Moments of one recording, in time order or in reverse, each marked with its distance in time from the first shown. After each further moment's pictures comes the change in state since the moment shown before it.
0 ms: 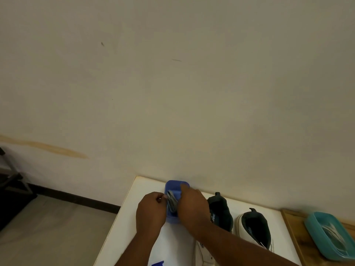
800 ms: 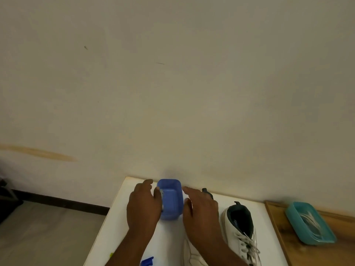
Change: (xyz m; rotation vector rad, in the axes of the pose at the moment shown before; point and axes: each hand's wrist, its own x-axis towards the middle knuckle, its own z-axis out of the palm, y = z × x) left_hand -0.023 0.033 -0.018 0.077 0.114 0.114; right_hand -0.071 0.034 -0.034 0.275 0.371 -0.055
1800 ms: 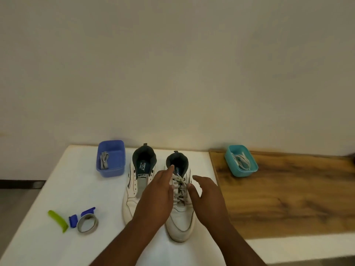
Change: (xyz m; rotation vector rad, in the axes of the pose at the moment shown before) left_hand -0.184 0.100 0.082 -0.026 -0.445 0.492; right_hand -0.123 0.198 -0.076 0.122 0.027 0.275
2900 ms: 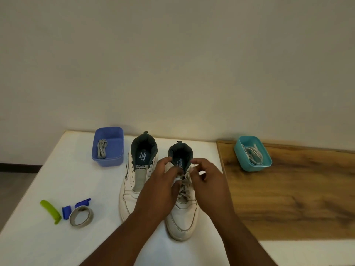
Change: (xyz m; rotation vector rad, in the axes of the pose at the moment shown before) left_hand 0.019 -0.026 0.034 0.102 0.042 0.052; right_hand 0.026 -0.024 -0.003 0.298 -0.004 0.015
